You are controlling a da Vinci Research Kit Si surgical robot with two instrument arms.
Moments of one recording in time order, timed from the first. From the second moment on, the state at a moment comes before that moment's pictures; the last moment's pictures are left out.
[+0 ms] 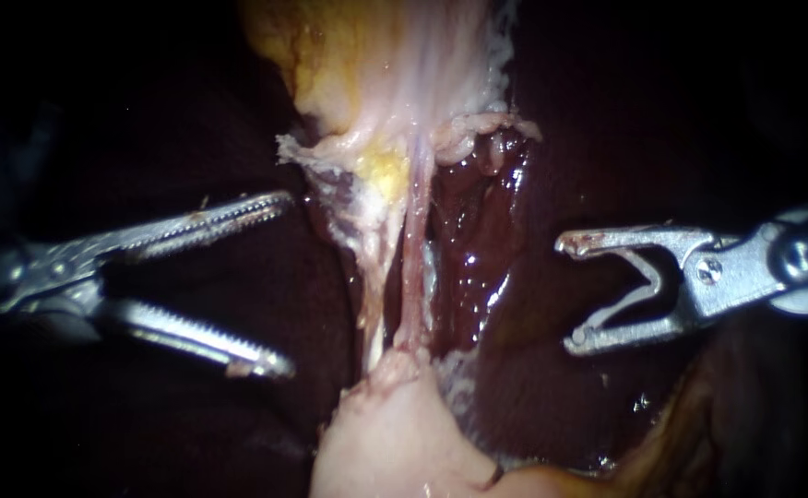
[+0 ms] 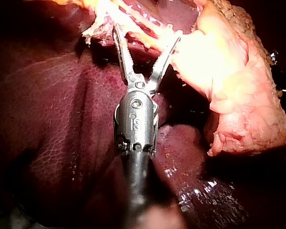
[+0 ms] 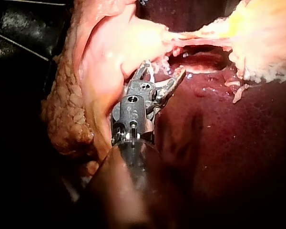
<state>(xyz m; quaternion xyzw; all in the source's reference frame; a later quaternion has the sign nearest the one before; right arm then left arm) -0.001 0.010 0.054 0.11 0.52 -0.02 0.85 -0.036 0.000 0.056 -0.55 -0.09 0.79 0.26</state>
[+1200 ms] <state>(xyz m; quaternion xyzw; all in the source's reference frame) -0.001 0.010 0.054 0.11 0.52 -0.02 0.85 -0.038 0.006 0.062 -0.54 -0.08 0.80 0.24</state>
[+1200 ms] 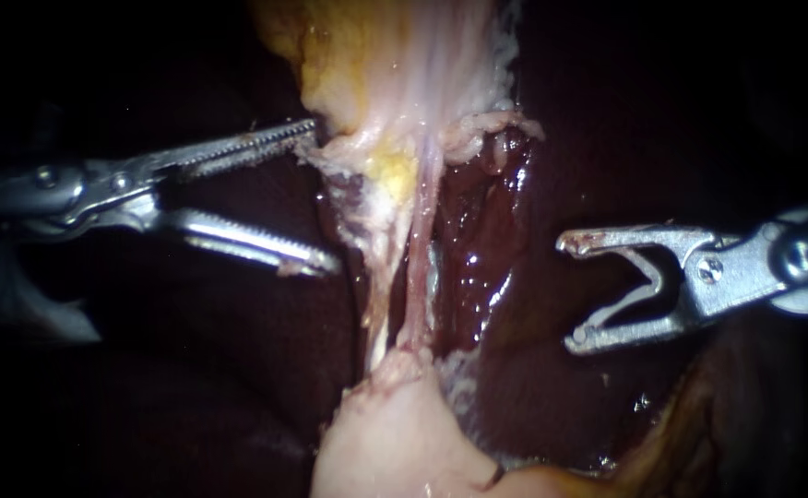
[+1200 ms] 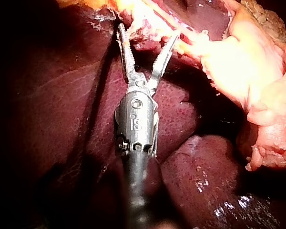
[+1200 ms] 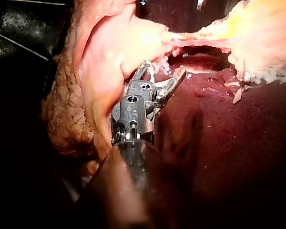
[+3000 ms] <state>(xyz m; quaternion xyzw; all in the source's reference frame) -0.001 0.010 0.054 0.11 0.52 -0.02 0.85 -0.031 0.010 0.052 -0.45 -0.13 0.80 0.37</state>
